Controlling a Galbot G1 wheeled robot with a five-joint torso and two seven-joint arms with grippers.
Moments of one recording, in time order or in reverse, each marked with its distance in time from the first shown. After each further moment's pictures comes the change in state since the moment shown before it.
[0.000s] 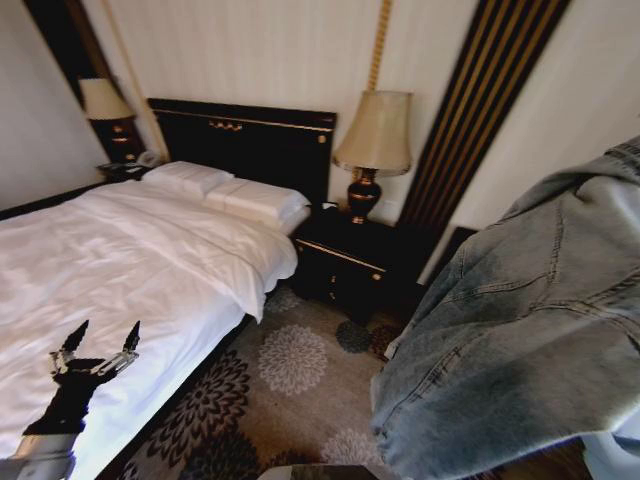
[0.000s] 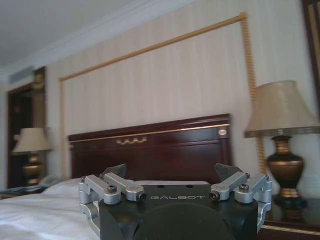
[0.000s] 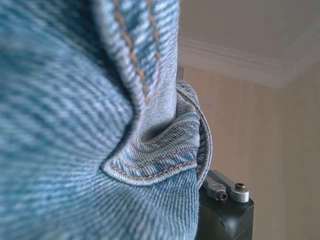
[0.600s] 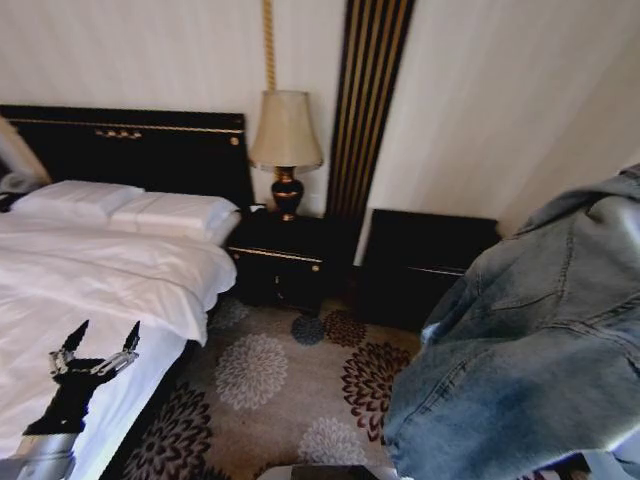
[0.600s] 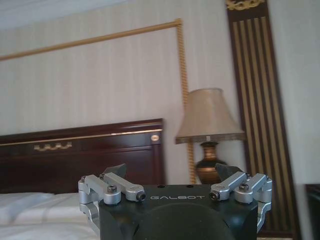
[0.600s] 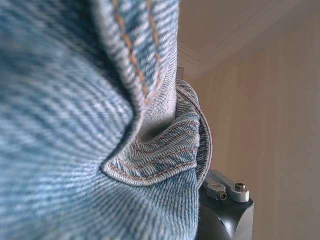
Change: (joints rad) left arm 0.000 0.000 0.000 0.000 0.000 0.000 0.000; right arm -0.102 0.092 0.042 0.009 -0.071 0.034 -0.018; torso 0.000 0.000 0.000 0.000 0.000
